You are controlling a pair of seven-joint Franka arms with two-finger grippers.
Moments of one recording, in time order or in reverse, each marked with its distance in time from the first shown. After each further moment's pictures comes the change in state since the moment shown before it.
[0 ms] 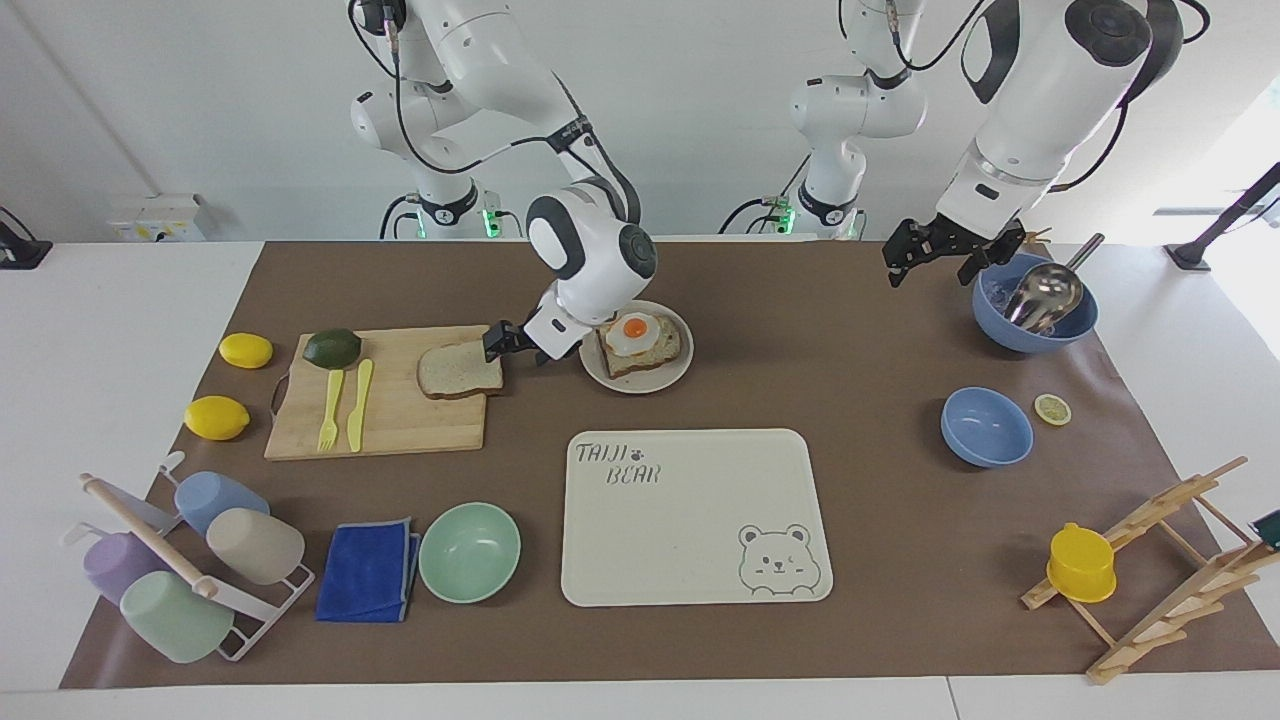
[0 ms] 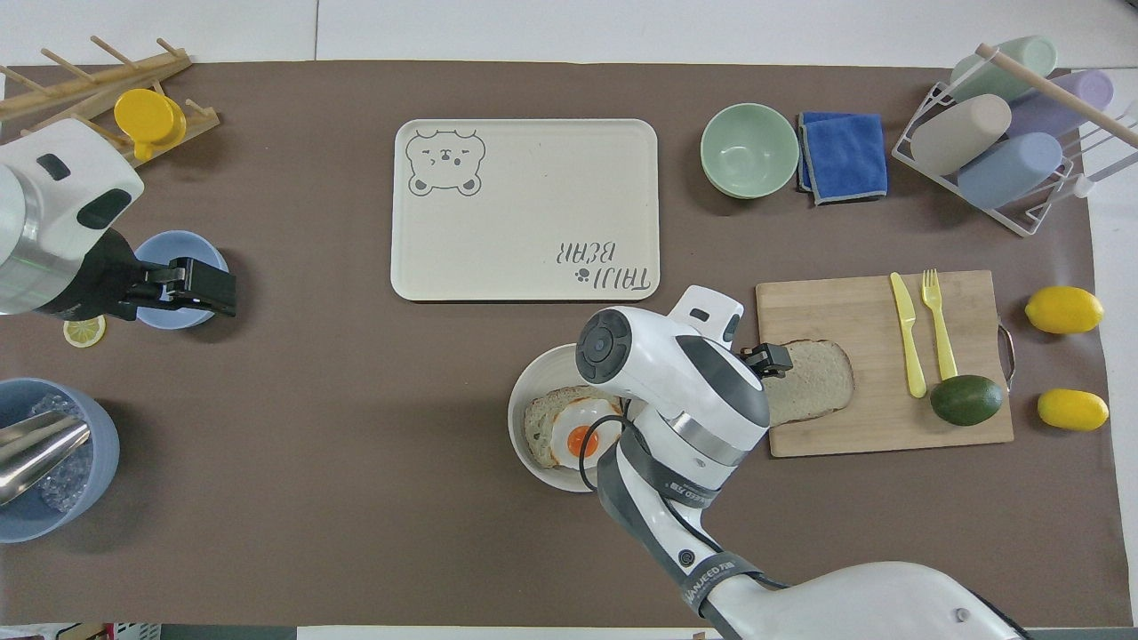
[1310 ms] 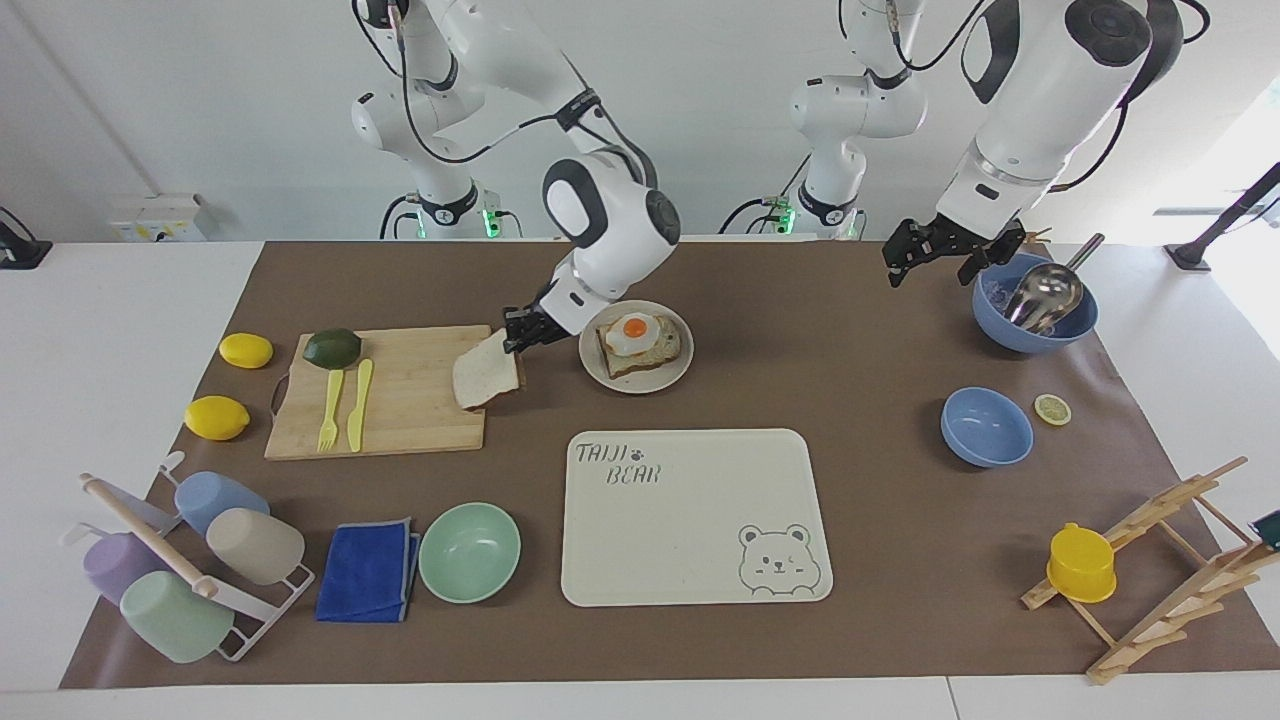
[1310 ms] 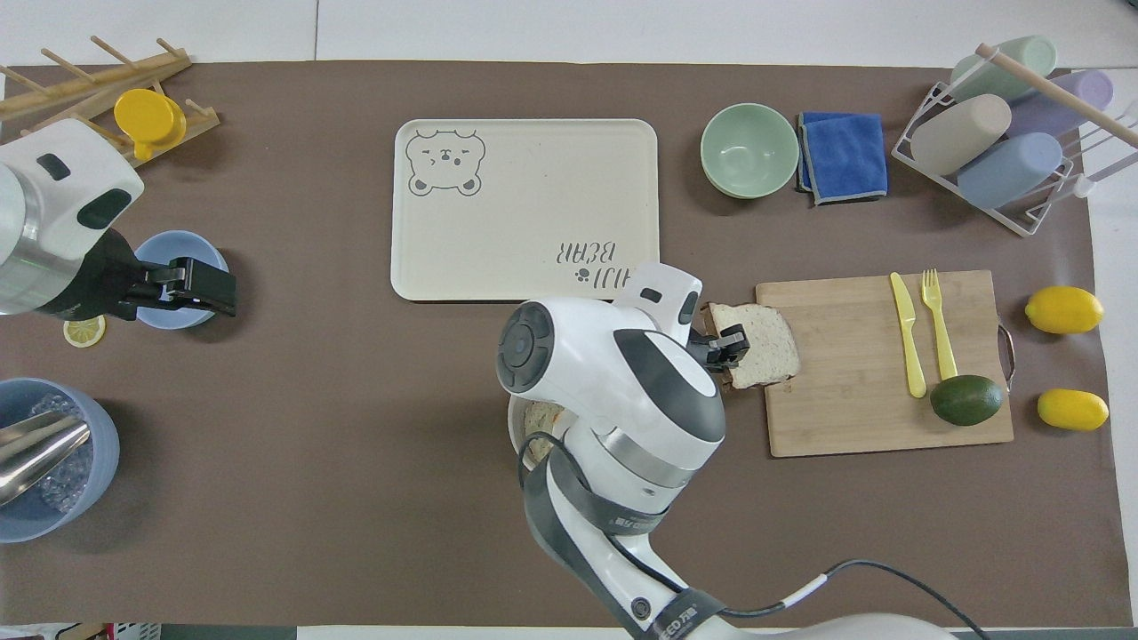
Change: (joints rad) left arm 0.000 0.000 0.000 0.000 0.000 0.000 0.000; right arm 0.082 -0.001 0.046 0.302 -0.002 -0.248 -0.064
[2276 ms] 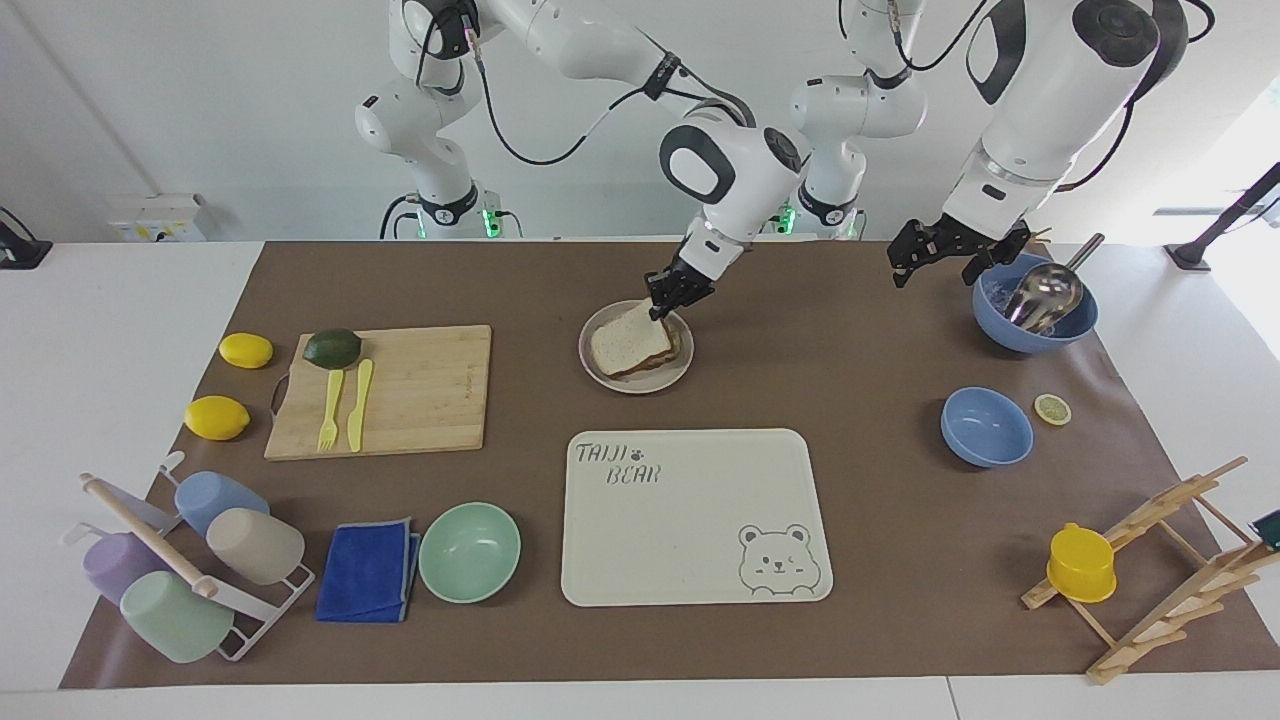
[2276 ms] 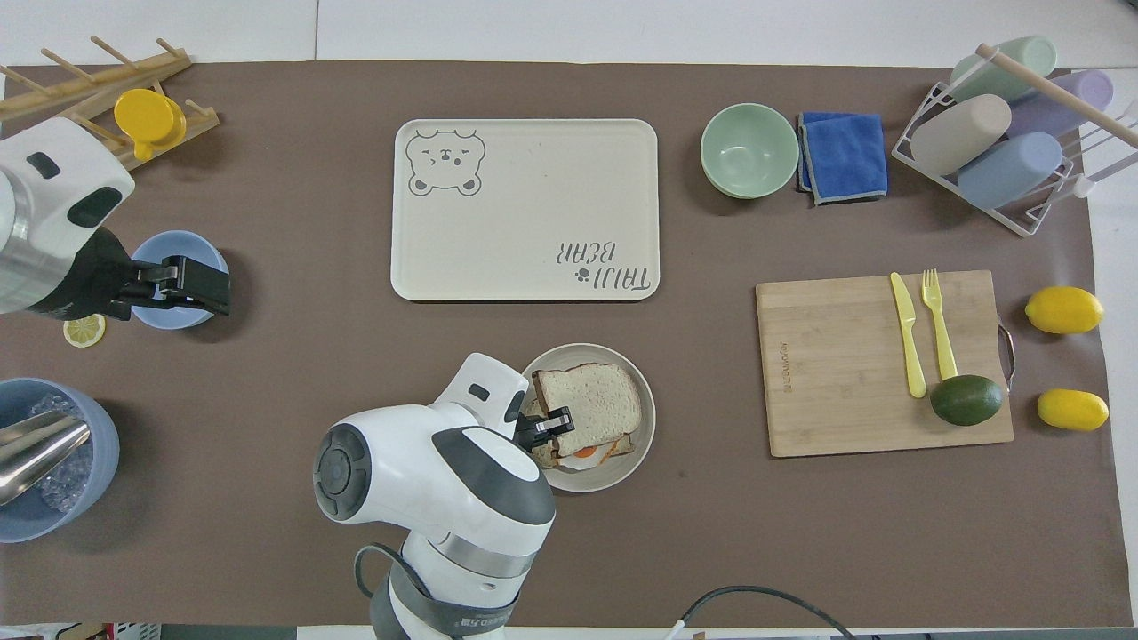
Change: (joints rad) left arm 0.006 0.000 0.005 0.000 0.000 0.000 0.000; right arm 0.131 0.139 0.106 0.115 0.215 0.156 0.267
